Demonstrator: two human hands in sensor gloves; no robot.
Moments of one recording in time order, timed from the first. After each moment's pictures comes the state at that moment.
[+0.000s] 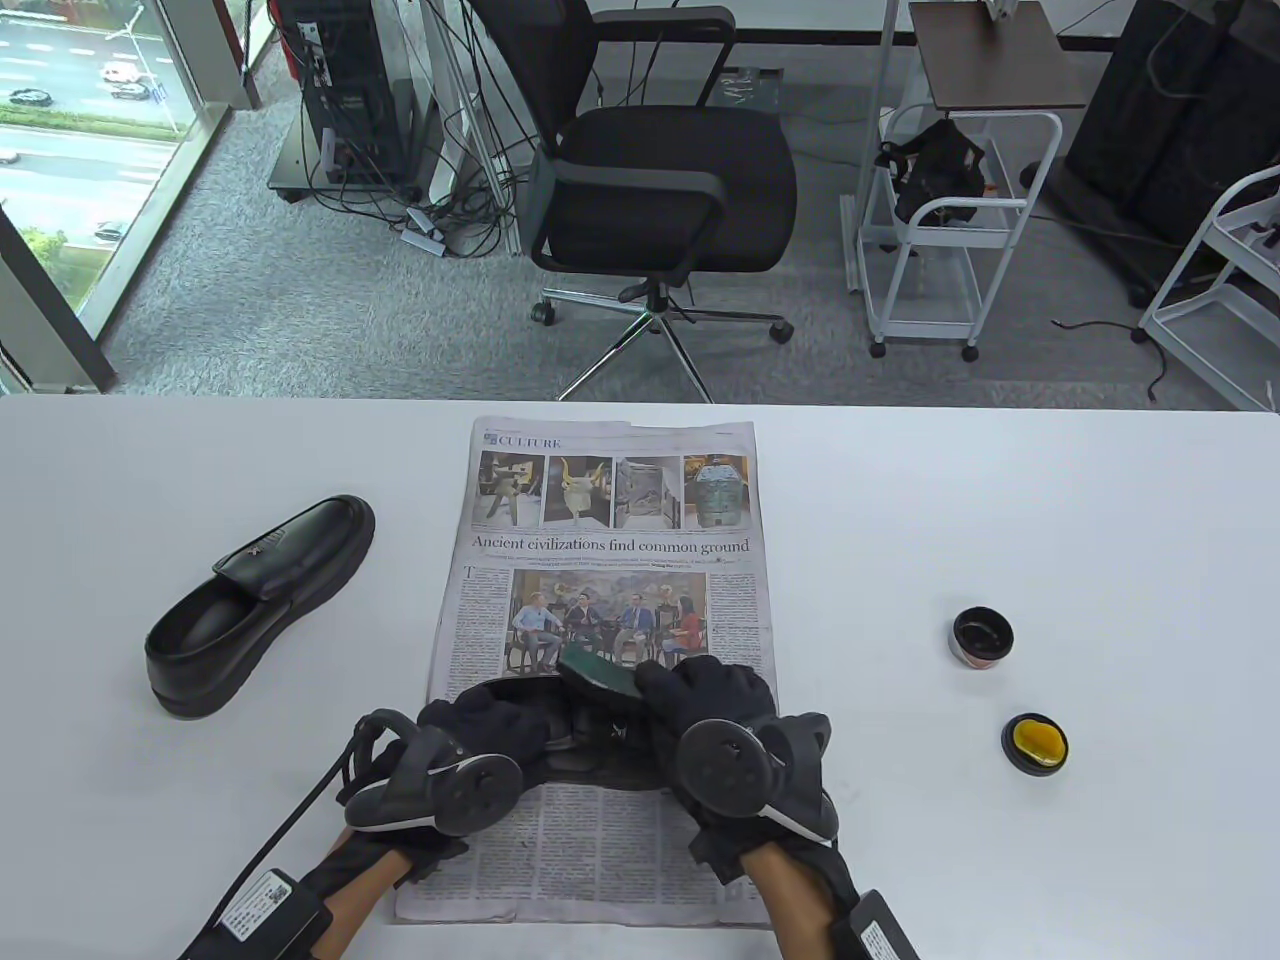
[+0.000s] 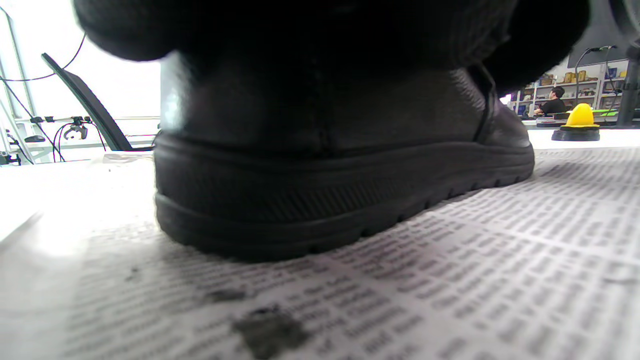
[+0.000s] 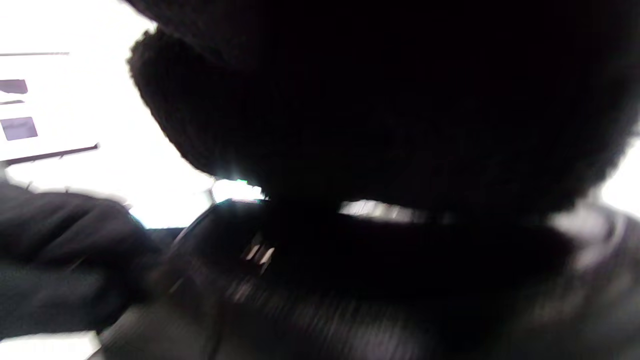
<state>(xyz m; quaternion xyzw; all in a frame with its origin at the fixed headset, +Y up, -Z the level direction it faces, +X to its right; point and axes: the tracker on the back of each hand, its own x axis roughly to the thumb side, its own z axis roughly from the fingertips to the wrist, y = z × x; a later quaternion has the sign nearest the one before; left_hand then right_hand) -0.181 -0.720 -0.261 0.02 -0.33 -0.01 0.94 0.049 -0.680 -0.257 0.23 -0.06 0.95 0.22</state>
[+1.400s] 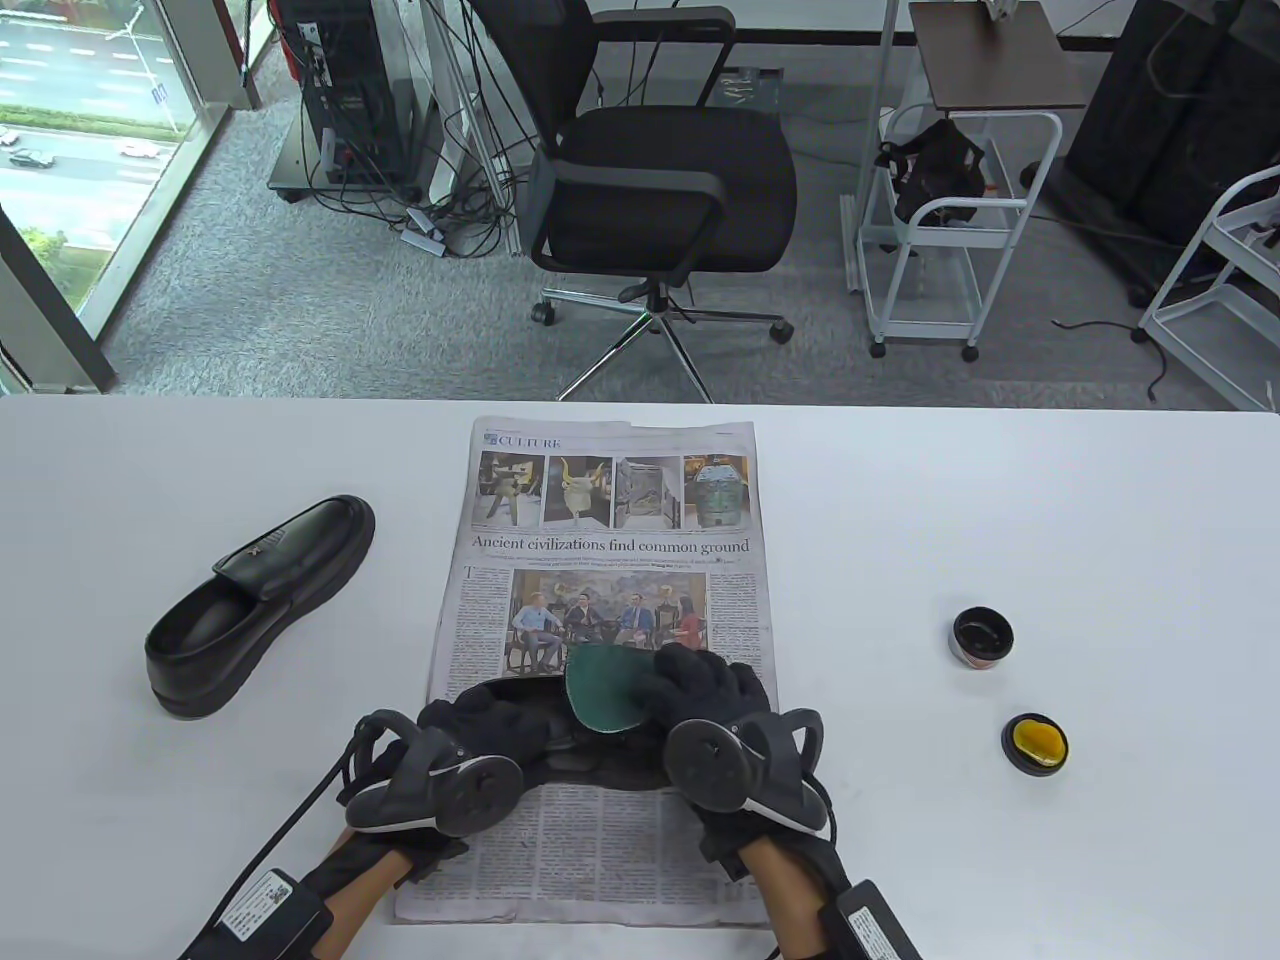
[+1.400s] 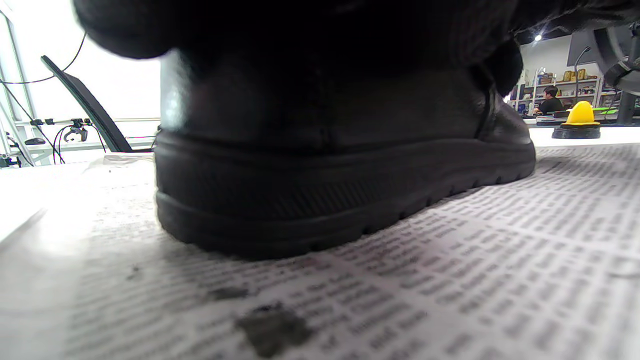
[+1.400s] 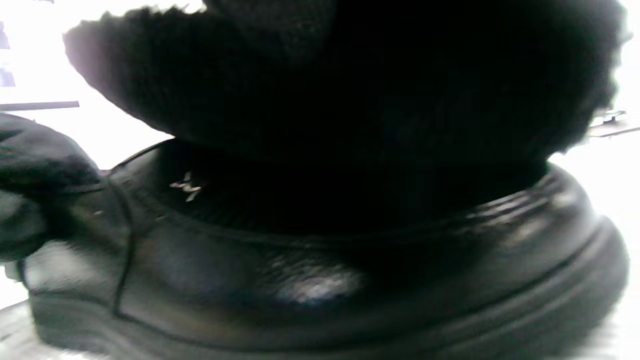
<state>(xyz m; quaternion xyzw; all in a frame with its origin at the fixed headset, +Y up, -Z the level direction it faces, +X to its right) -0.180 -0.720 -0.261 0.02 -0.33 -0.02 0.94 0.057 -0.697 -0.266 0.19 -0.10 0.96 0.15</state>
